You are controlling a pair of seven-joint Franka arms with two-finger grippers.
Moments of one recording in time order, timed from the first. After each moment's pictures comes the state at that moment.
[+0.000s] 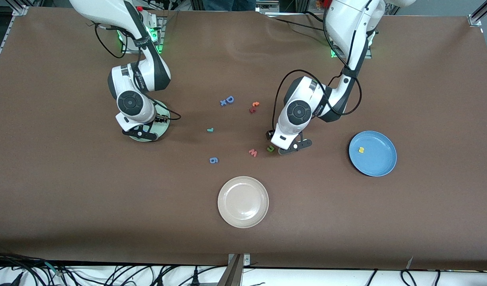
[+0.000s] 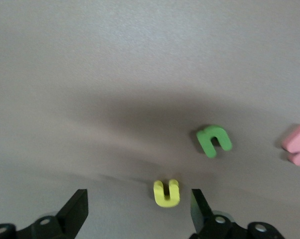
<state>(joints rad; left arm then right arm) -0.67 0.62 0.09 -1.81 -0.22 2.27 -0.78 0.64 0.35 -0.30 -2.15 0.05 2.17 0.51</state>
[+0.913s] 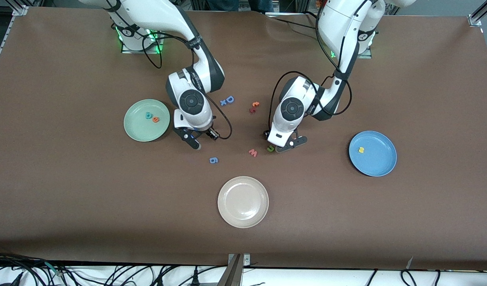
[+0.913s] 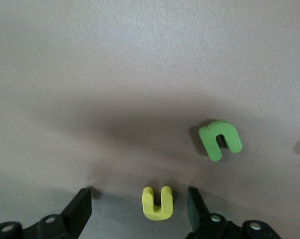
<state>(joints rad) -0.70 0.65 0.07 -1.83 -0.22 2.37 -0.86 0.89 0.63 -0.28 -1.78 0.25 2.28 1.23</state>
